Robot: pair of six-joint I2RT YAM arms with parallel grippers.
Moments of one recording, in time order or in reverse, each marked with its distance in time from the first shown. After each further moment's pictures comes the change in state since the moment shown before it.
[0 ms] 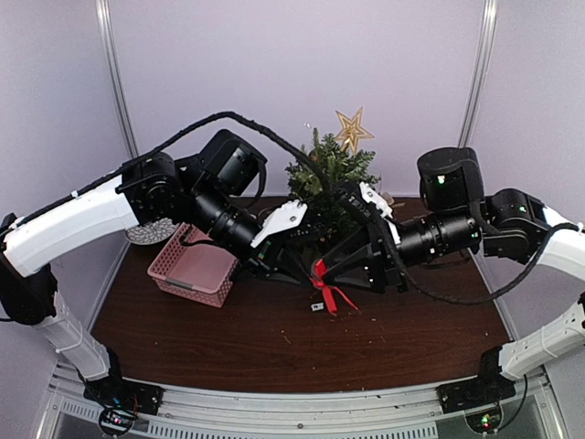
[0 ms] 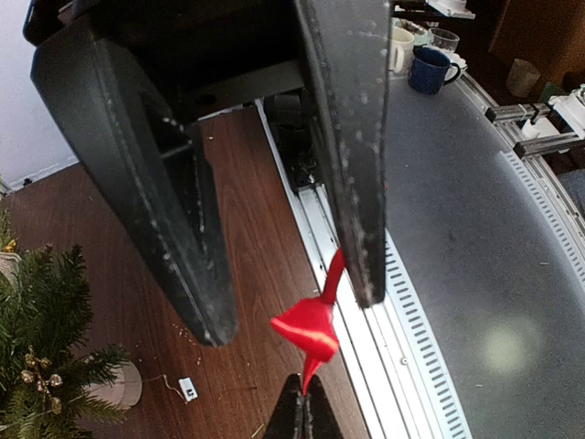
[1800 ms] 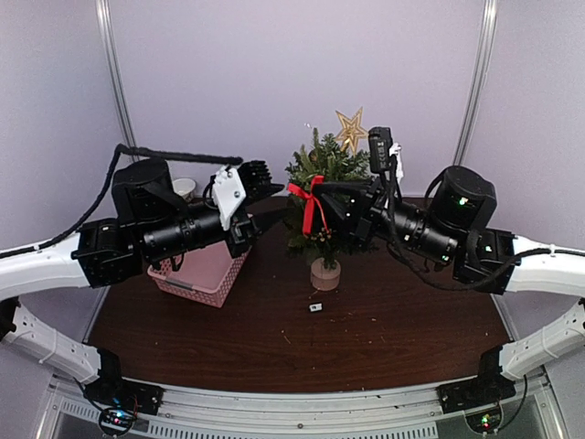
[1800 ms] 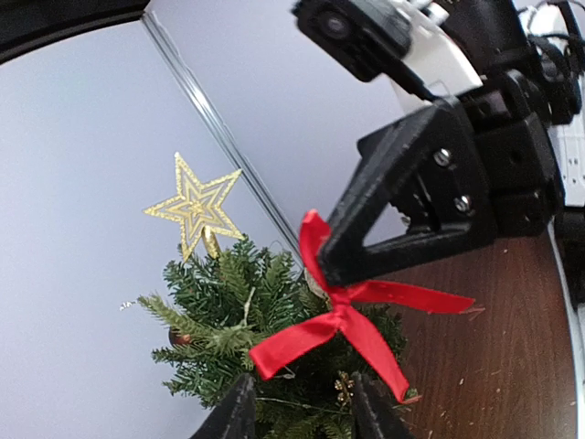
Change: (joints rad) left arm -0.070 -0.373 -0.578 0.977 -0.694 0.034; right arm 0.003 -0.014 -0.282 0.853 0.437 0.204
